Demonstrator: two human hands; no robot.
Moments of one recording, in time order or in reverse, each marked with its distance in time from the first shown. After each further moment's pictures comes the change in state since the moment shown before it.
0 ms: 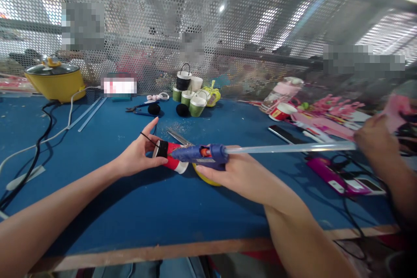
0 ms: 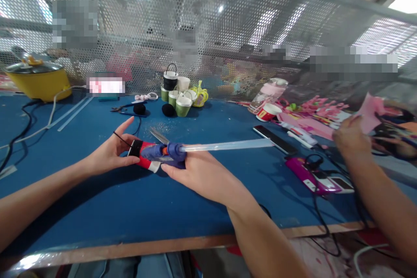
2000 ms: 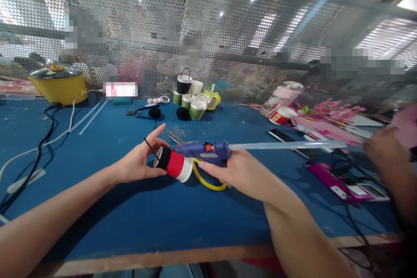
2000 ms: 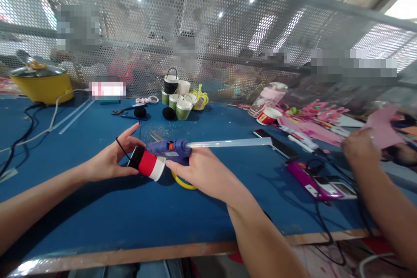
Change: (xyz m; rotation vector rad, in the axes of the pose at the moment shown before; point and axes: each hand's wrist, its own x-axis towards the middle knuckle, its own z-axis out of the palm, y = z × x) left_hand 0.000 -0.008 -0.003 0.089 -0.149 0.181; right_hand 0.004 -0.006 -0.008 0.018 0.025 0.083
